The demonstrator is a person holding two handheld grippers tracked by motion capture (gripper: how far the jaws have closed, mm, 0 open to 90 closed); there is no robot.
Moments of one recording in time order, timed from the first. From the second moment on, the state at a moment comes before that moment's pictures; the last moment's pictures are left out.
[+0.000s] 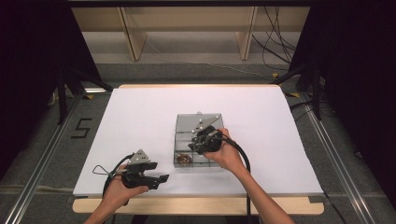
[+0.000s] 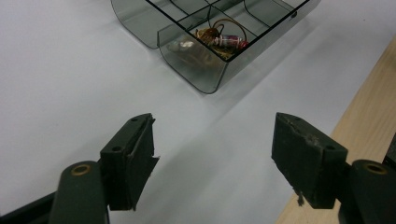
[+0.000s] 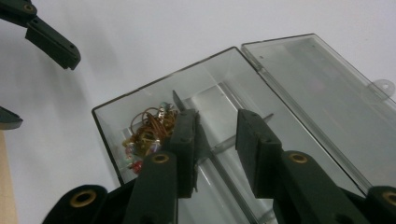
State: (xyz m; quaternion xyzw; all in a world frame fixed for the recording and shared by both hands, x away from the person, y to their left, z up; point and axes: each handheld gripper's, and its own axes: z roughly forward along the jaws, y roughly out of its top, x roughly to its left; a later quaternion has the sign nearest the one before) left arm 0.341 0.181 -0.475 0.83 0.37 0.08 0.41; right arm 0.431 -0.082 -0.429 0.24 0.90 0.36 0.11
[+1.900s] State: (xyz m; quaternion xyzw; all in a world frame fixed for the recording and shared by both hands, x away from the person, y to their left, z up) left arm 0.341 0.179 -0.478 0.82 0.37 0.09 0.42; right arm 0.463 -0.190 -0.429 0.43 0.80 0.40 0.10
